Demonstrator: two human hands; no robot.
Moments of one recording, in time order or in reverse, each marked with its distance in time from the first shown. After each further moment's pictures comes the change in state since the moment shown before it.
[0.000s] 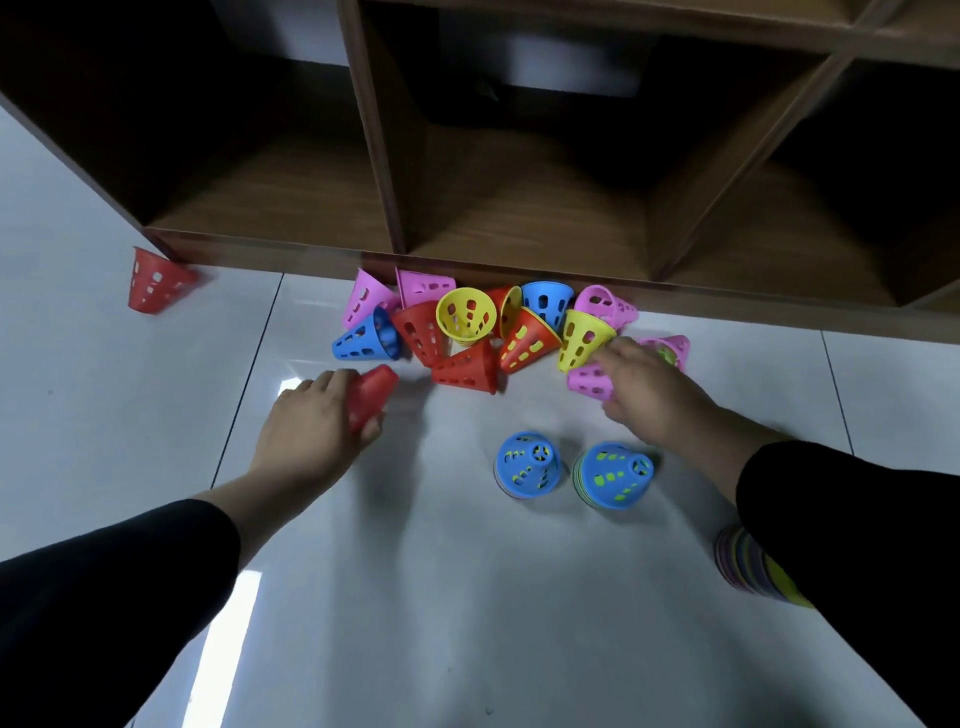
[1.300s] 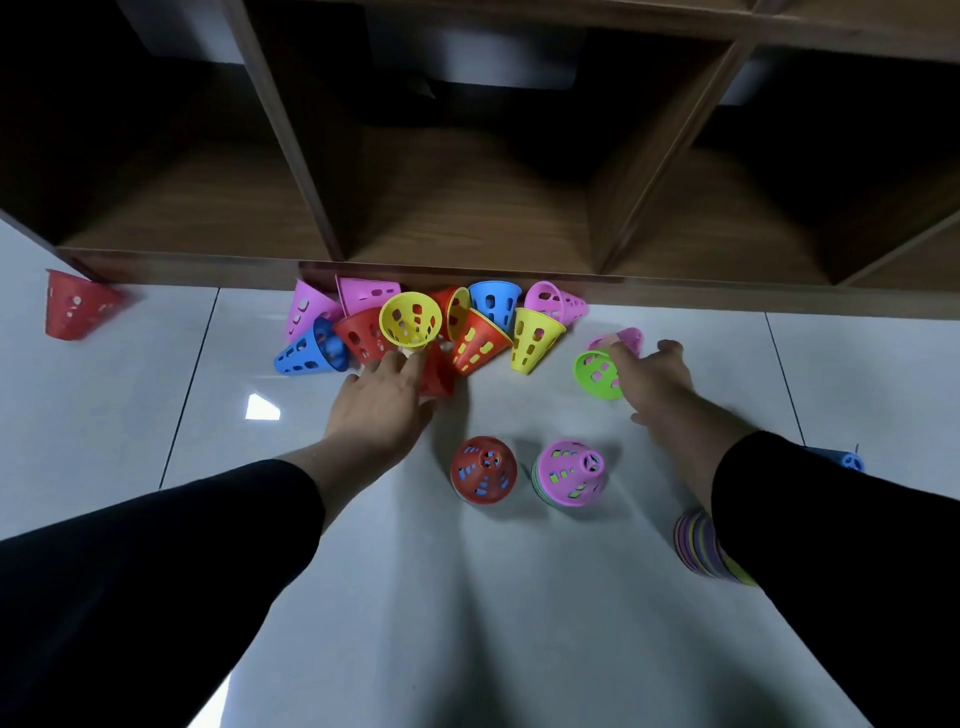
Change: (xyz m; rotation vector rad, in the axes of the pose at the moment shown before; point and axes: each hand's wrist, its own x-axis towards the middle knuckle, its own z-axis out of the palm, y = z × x) left_hand 0.058 0.102 0.034 0.043 -0.177 0.073; right_hand 0.000 0.036 0.007 0.963 0.267 0.962
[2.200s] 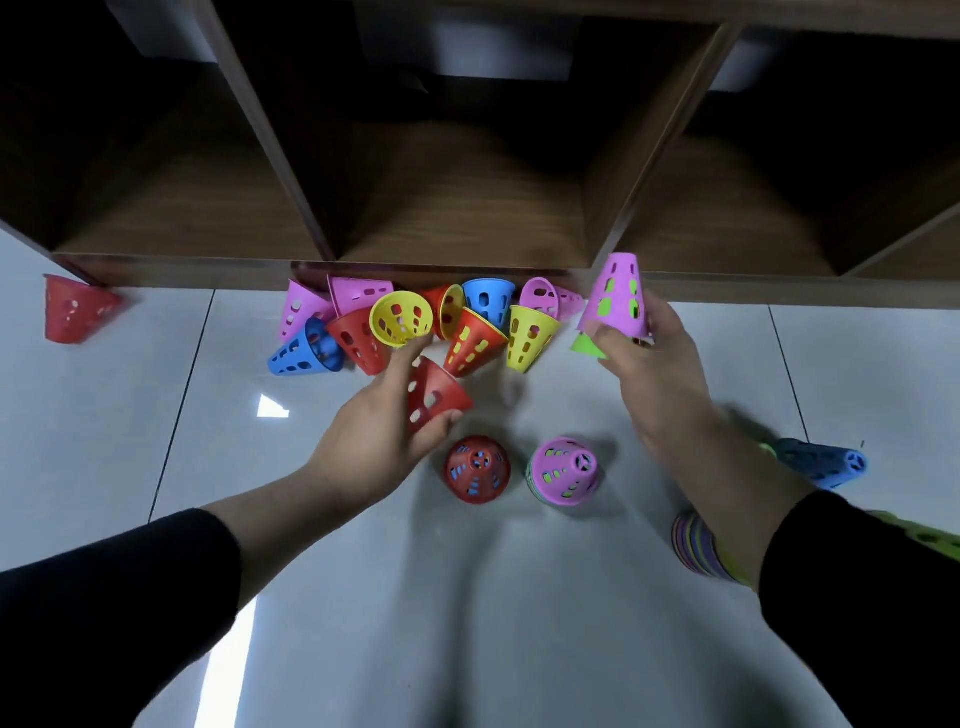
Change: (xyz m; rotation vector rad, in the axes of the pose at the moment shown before) left_hand -0.044 0.019 -0.039 -0.586 0.046 0.065; right_hand -0.049 -0.009 -0.019 0.477 -0.154 -0.420
